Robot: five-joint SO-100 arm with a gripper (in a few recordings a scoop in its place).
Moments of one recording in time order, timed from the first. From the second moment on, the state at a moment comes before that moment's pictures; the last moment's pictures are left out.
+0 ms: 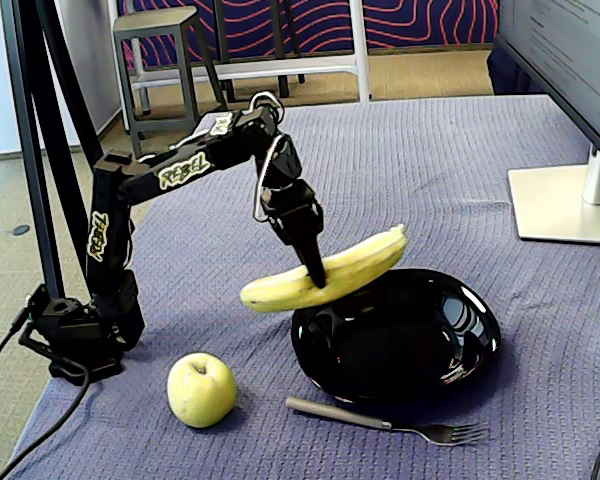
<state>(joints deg) -4.7 73.4 52.0 92.4 67.1</state>
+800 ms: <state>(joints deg) 0.5 55.2 36.7 85.3 65.5</state>
